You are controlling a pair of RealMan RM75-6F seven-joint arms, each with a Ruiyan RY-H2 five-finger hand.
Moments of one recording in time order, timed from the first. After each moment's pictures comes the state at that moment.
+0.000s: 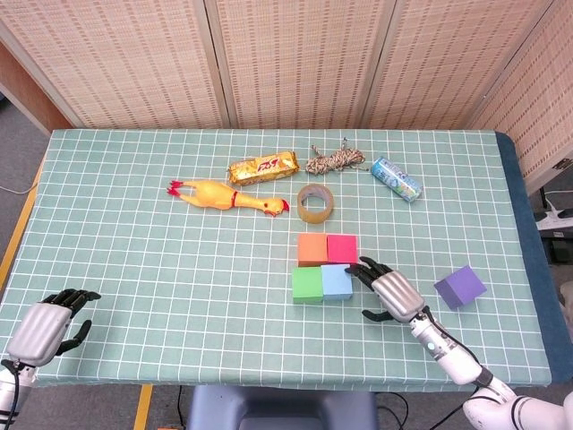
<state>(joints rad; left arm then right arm) -0.19 -1.15 0.06 -1.44 1.64 1.40 -0.04 0.49 -1.54 -0.03 -1.18 -1.67 1.15 0.23</state>
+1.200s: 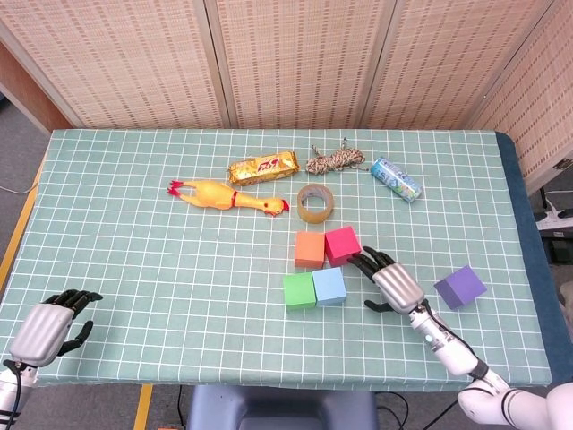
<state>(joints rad) -0.19 -1.15 0.06 -1.44 1.64 1.40 -0.04 0.51 -1.61 -0.02 -1.04 -1.64 1.17 0.22</state>
